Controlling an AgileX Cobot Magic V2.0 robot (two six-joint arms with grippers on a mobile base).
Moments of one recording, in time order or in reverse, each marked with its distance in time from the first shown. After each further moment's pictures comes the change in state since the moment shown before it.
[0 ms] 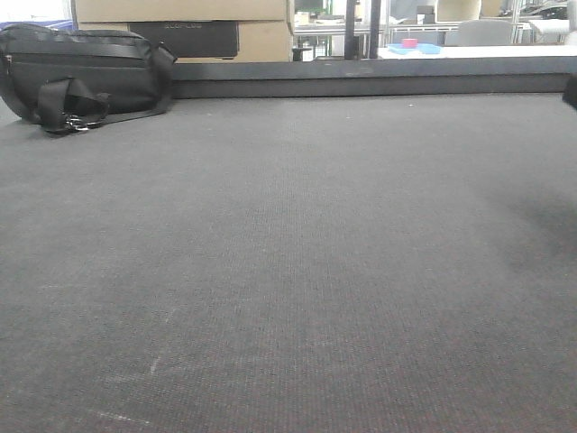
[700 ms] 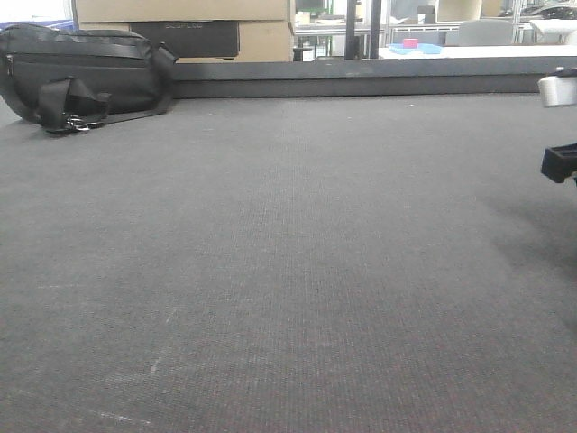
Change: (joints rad) left arm 0.000 -0.301 0.099 0.008 -0.106 -0.043; right arm 0.000 0.183 0.002 -0.007 -0.029 -0.013
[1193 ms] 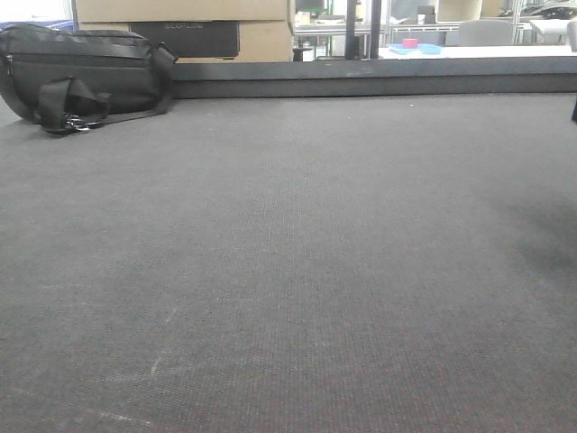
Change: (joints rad) left arm 0.000 0.000 0.002 0.001 -0.002 0.000; right arm 0.000 -0.133 0.000 -0.002 0.076 -0.006
